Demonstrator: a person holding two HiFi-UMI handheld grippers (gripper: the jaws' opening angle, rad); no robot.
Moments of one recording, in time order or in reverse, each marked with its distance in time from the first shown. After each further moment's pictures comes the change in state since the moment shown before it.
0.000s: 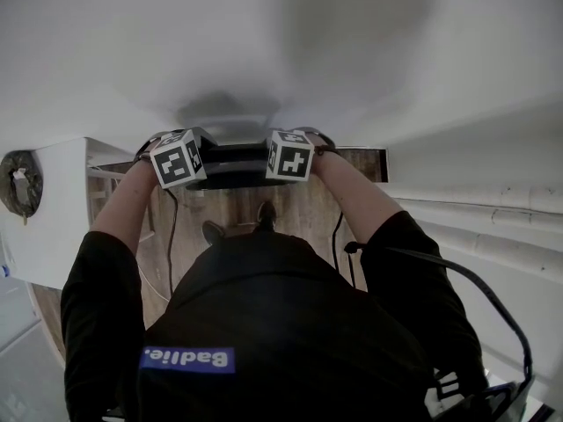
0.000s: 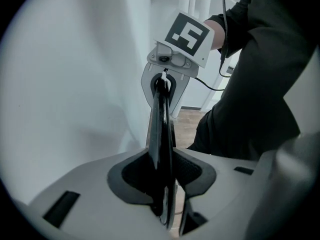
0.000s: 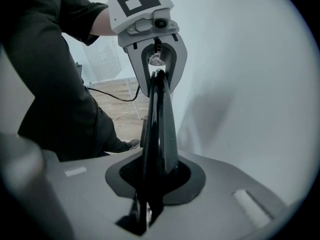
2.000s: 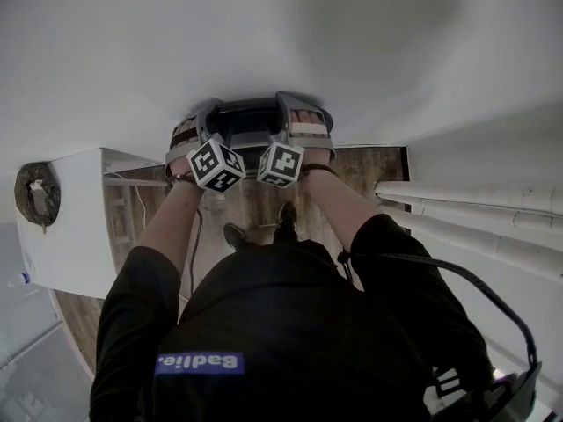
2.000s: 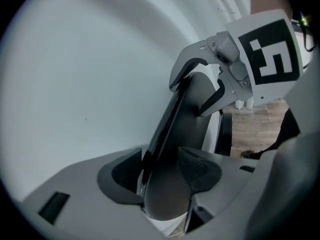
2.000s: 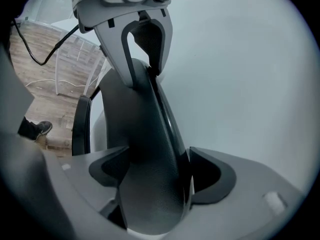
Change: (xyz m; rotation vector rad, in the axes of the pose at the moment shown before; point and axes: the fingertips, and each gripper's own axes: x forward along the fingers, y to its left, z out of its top) left arm -0.012 0.123 0.001 -0.119 0.063 0.831; right arm -0.018 -0.140 -0.013 -0.043 0.102 -0.979
